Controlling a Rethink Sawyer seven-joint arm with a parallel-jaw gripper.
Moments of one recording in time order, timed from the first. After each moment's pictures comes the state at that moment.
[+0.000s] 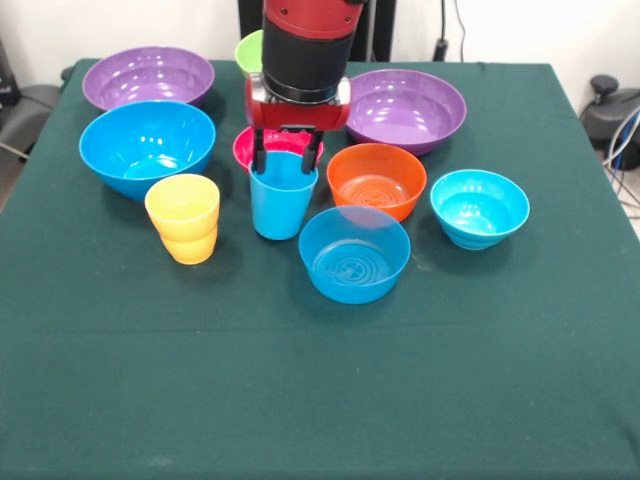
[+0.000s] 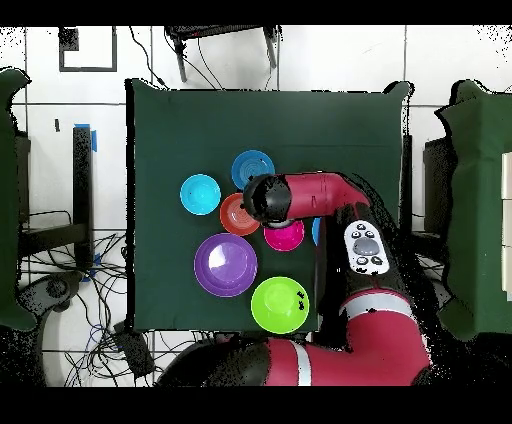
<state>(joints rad) -0.35 -0.52 0.12 1.51 -0.42 0.65 1.66</state>
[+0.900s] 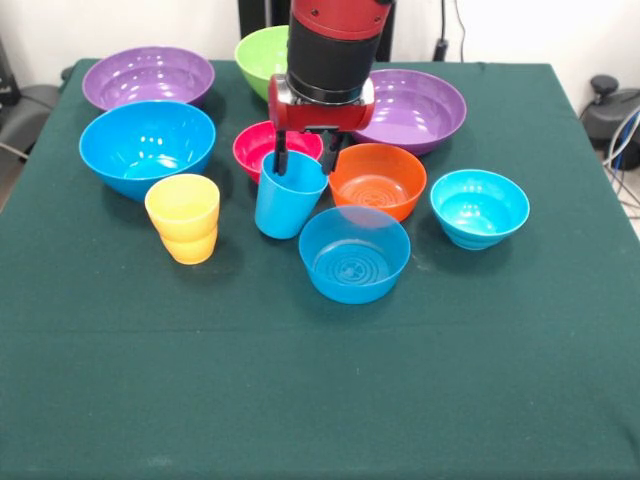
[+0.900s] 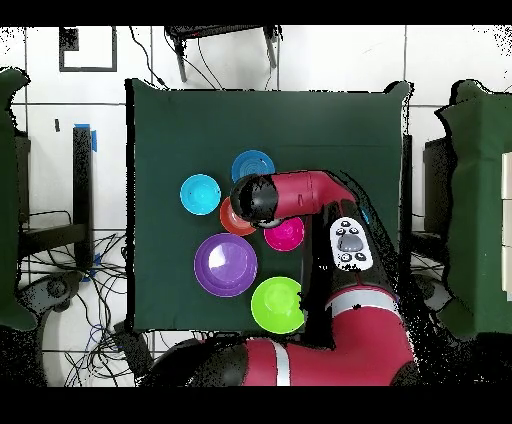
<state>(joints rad) -0.31 -0.52 0.12 1.51 -0.42 0.65 1.66</state>
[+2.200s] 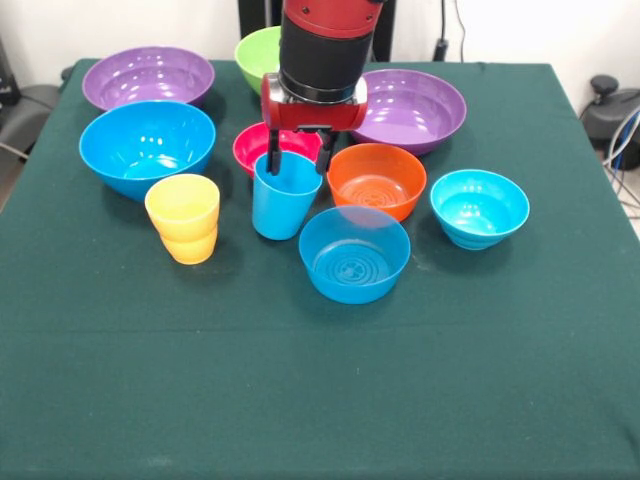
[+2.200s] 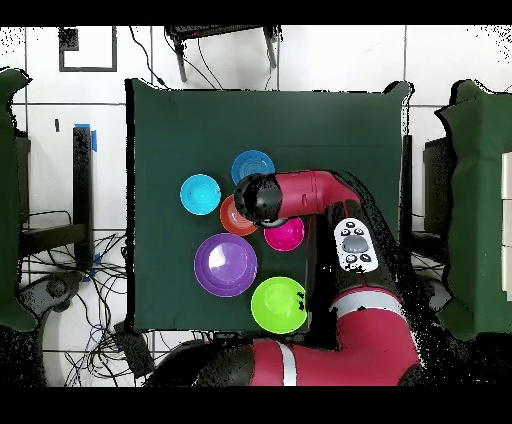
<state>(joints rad) -0.32 -0.52 0.12 1.51 -0.42 0.65 1.66</state>
